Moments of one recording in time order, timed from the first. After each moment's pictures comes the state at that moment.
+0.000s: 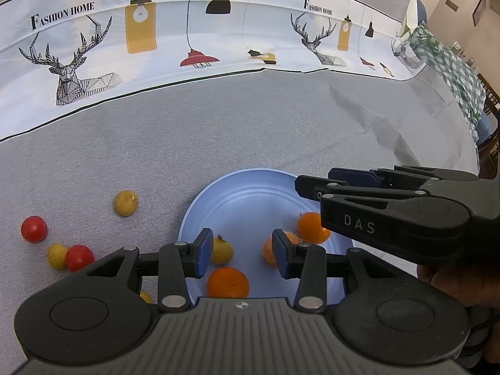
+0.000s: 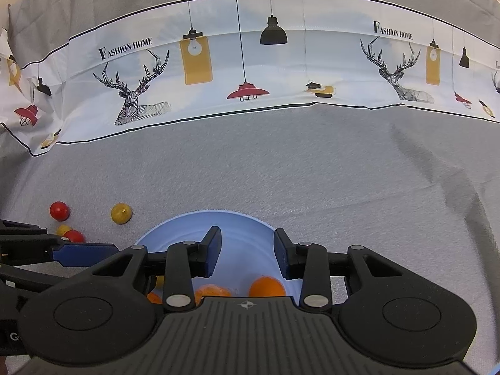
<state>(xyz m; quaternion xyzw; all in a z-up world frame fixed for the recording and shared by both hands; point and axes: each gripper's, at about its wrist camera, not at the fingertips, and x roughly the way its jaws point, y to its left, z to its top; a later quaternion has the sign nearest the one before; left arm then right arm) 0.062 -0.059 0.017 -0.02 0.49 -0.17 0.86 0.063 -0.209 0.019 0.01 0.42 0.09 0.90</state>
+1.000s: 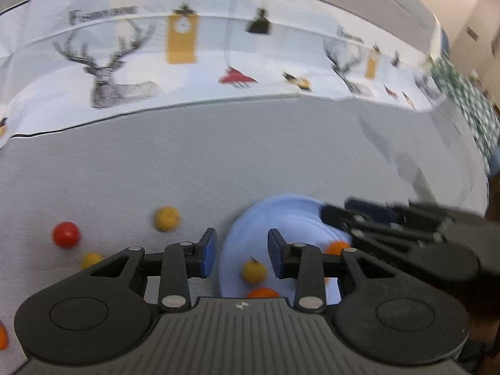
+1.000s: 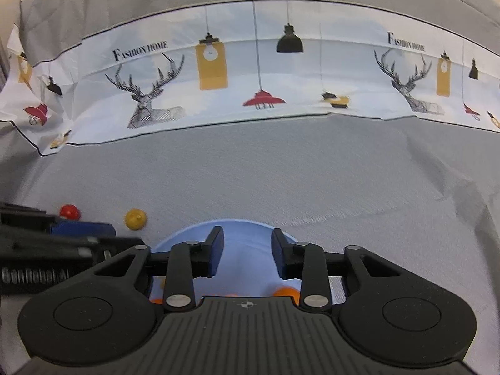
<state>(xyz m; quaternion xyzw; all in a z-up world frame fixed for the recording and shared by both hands) 0.080 -0.012 0.032 -0.06 0.47 -0.12 0.87 0.063 -0.191 0.023 0.01 0.40 0.11 0.91</state>
